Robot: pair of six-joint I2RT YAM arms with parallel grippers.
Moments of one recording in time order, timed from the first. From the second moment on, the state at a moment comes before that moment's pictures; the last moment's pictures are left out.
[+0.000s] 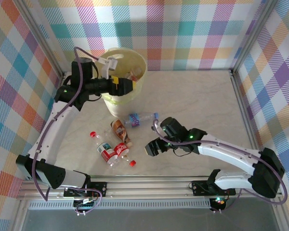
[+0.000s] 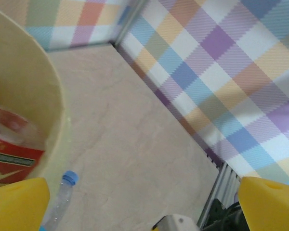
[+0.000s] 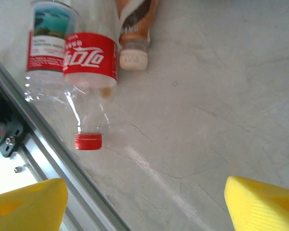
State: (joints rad) left arm -0.32 1.39 1.55 -0.62 0.74 -0.26; right arm 0.96 1.25 0.83 -0.49 -0.20 0.40
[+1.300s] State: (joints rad) left arm -0.35 1.30 1.39 -0.52 0.71 -0.23; right arm 1.21 1.80 1.08 -0.41 -0.18 0.39
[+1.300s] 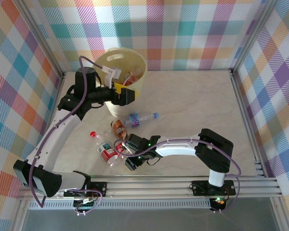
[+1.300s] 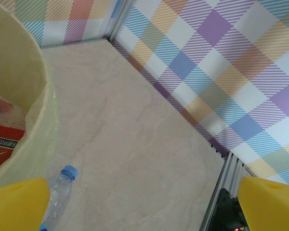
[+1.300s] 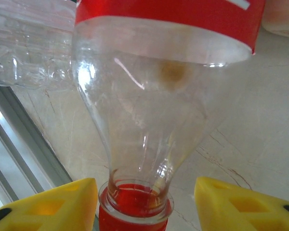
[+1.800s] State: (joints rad) left arm -0.35 1.30 1.39 -0.53 0.71 -0.23; right arm 1.21 1.80 1.09 -0.40 -0.17 0.39
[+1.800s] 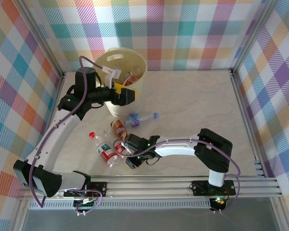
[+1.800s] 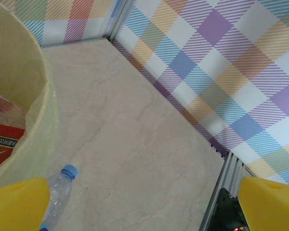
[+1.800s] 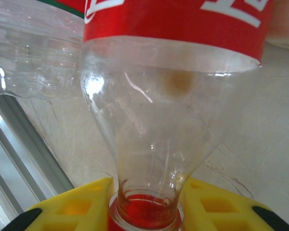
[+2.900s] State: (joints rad) left arm -0.61 1.03 1.11 -0.59 0.25 -0.82; right arm 1.17 1.03 0.82 -0.67 0.19 0.44
